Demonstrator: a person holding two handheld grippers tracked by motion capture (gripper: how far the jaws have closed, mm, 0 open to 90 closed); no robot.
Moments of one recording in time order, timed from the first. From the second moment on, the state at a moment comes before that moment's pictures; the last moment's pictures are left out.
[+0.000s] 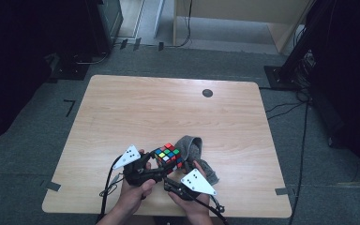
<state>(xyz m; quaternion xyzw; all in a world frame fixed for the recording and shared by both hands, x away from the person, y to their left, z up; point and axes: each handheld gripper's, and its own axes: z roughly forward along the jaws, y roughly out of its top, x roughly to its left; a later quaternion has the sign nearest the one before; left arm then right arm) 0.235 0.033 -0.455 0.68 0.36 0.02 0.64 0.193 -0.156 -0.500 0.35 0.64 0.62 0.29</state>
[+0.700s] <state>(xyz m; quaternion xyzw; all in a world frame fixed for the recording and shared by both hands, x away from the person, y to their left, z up) 0.244 0.049 -0.450 0.69 0.33 0.01 0.65 0.201 -0.180 -0.488 0.34 0.67 0.59 0.30</state>
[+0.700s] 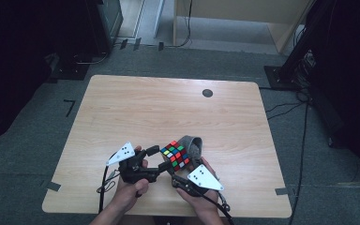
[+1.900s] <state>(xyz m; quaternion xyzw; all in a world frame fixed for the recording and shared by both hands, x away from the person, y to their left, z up) 0.247 0.077 -0.442 0.70 0.29 0.17 0.63 0.216 -0.207 -0.472 0.40 0.73 0.52 0.20</state>
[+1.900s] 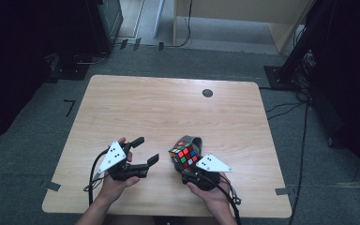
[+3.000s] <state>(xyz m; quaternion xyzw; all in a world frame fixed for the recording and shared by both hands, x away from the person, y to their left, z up) 0.224 0.030 -0.477 0.80 0.14 0.29 0.51 0.211 -0.205 -0.447 0.42 0.70 0.57 0.06</state>
